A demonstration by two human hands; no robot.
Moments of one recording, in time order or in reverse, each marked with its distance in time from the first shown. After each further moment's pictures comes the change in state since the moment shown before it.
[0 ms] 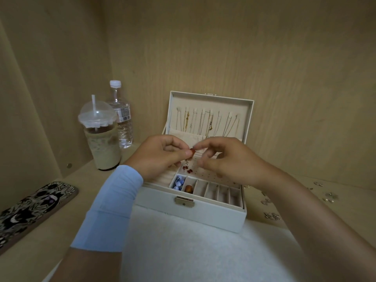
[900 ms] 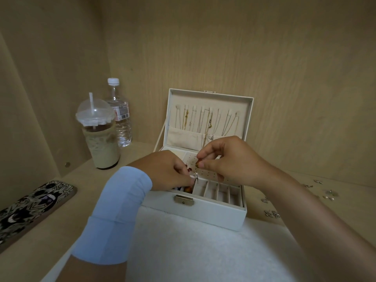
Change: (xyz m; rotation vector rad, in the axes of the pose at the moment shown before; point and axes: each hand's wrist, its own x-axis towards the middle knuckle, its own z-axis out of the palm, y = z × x) left_hand -0.004 0.000 0.009 0.614 -0.291 -0.088; right_hand 0.000 0.002 0.003 0.024 0.029 0.072
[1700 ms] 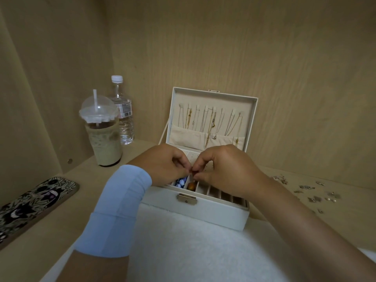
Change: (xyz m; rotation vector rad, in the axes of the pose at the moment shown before) left_hand 0.002 -0.007 -0.002 -0.075 0.143 0.029; right_hand -0.005 0.000 0.020 -0.492 0.018 -0.212
